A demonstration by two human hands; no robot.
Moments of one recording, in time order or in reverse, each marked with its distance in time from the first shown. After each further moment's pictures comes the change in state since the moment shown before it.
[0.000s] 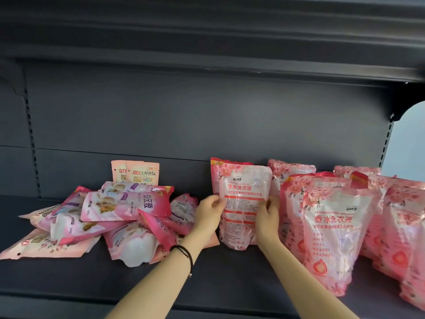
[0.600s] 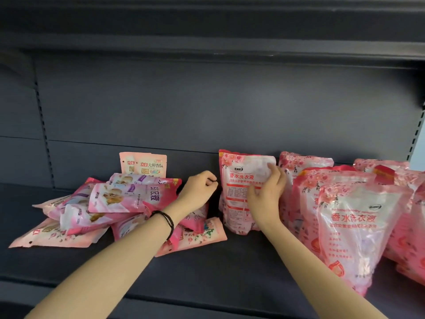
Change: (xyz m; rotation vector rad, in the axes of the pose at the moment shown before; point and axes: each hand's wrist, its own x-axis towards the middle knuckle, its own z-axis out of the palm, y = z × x) left_hand 0.043 0.010 -0.056 0.495 -0.026 0.228; right_hand 0.006 -0.026 0.021 -0.332 -0.047 -0.437
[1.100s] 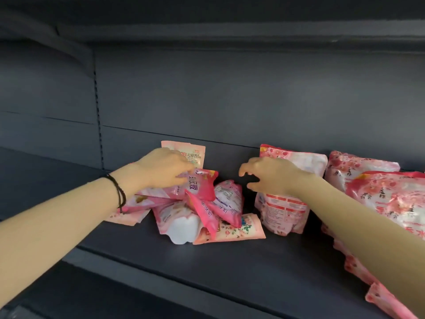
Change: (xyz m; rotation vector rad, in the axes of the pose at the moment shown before) left_hand -0.042 -0.048 -0.167 1.108 -0.243 0.414; right_hand 0.041 -0.086 0.025 -0.831 -0.952 -0.722
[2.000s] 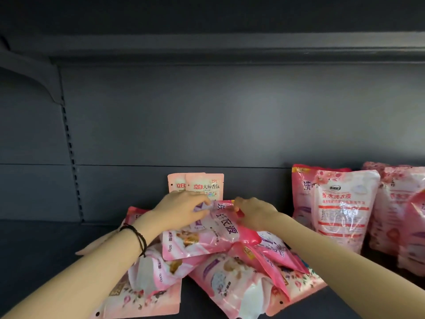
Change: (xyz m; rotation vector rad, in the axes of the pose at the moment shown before) left_hand 0.047 -0.097 0.121 -0.489 0.015 0.056; right_hand 0.148 -0.078 0.073 0.267 -0.175 0.503
